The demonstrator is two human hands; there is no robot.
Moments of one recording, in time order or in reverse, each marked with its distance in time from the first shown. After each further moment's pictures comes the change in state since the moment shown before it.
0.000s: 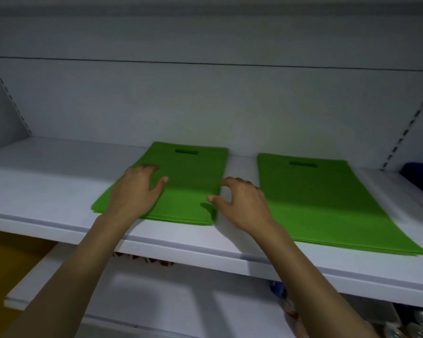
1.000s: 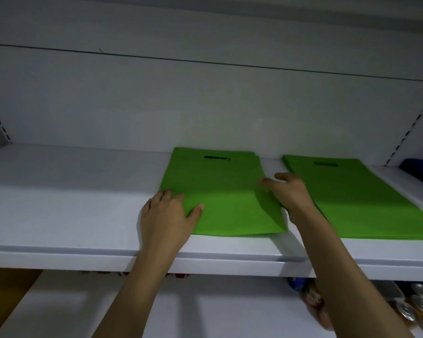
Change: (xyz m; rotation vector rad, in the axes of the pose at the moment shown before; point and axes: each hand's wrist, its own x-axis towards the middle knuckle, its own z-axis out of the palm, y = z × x) left_hand -0.004 -0.083 0.018 -0.015 -0.065 0.042; right_hand 0.048 -0.049 0.034 0.760 0.303 0.722
